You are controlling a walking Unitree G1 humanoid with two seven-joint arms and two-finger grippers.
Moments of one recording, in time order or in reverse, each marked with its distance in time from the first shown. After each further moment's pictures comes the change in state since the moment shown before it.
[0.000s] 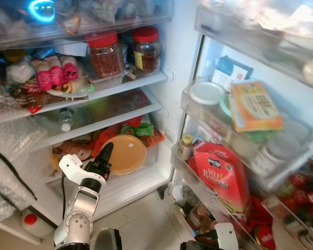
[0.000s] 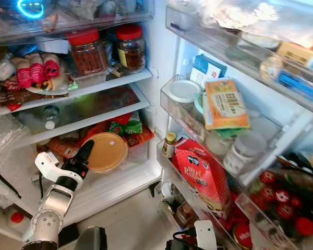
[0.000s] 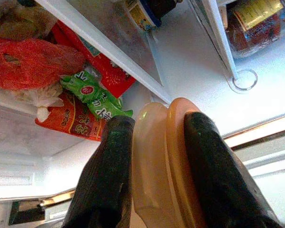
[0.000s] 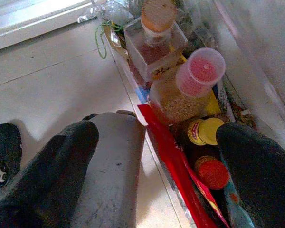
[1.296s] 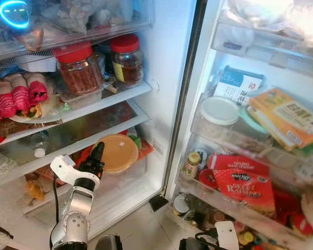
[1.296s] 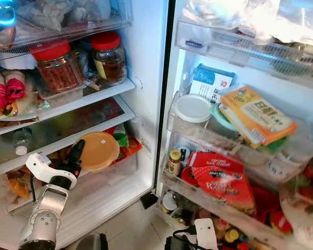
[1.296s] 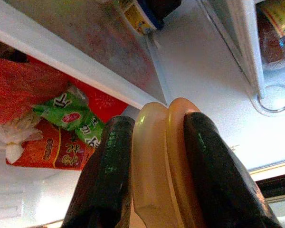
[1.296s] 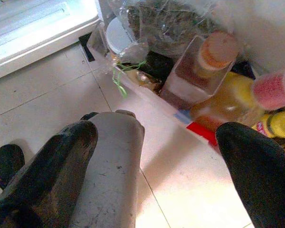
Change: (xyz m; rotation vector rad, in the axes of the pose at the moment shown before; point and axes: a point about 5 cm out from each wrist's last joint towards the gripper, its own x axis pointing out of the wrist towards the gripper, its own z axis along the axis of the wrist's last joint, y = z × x) left arm 0.000 0.008 0.012 0.031 -0.082 0.062; right arm 0.001 -0.001 0.006 -0.008 -0.029 0.005
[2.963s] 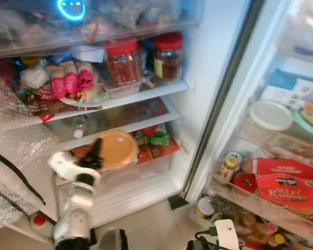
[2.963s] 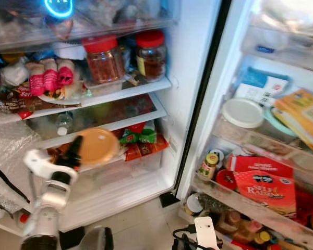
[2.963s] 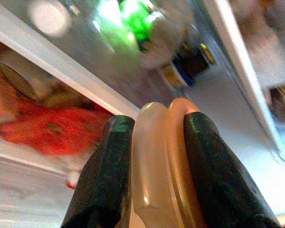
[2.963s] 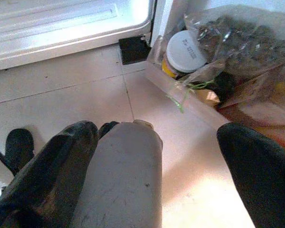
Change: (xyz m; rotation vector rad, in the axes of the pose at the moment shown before) left arm 0.008 -0.009 -0.002 0.000 -0.016 -0.008; right arm 0.000 -0.001 0.002 -0.022 -0.002 -0.004
